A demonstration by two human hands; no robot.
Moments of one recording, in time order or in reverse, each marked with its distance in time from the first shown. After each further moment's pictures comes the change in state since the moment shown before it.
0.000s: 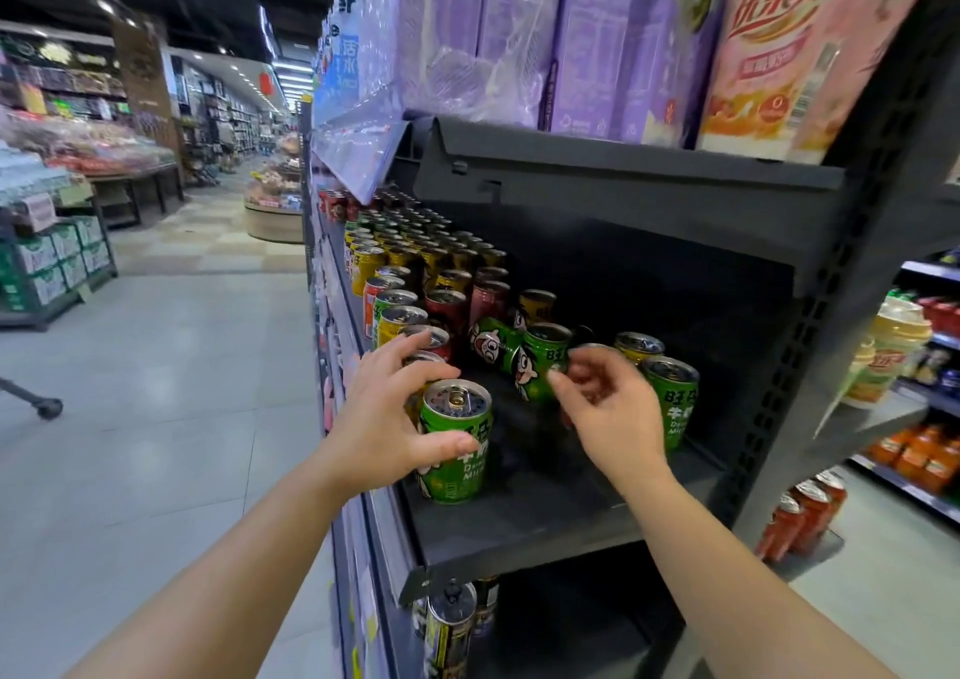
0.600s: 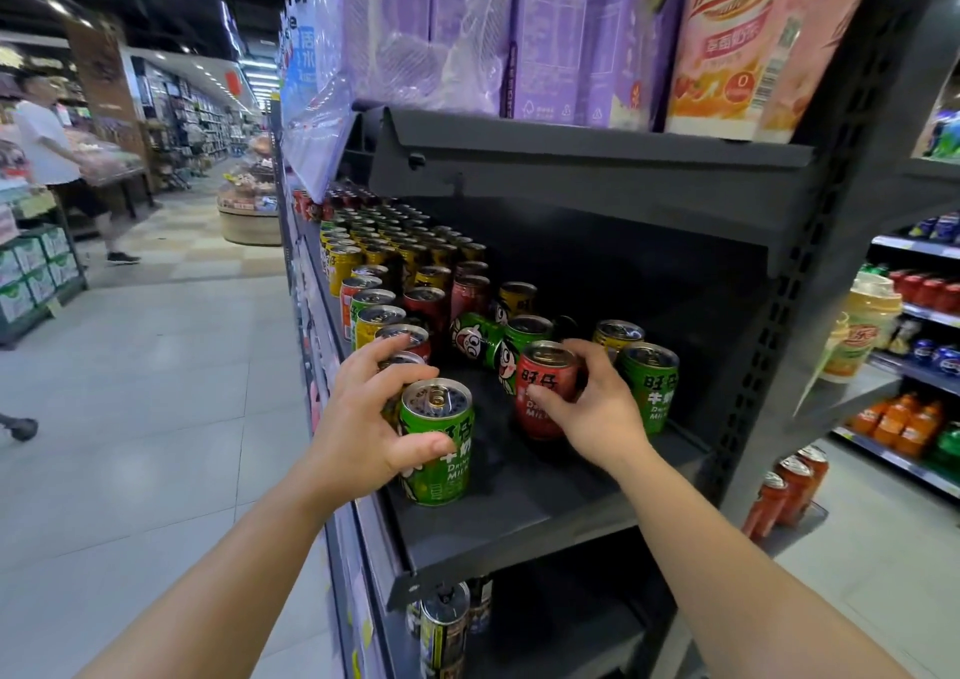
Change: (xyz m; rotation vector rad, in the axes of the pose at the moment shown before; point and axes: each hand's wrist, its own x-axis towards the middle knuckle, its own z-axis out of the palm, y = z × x) left_hand -0.002 0.001 0.005 -0.097 0.013 -0.032; right_hand 0.012 0.017 -0.004 -0.184 -0.139 0.101
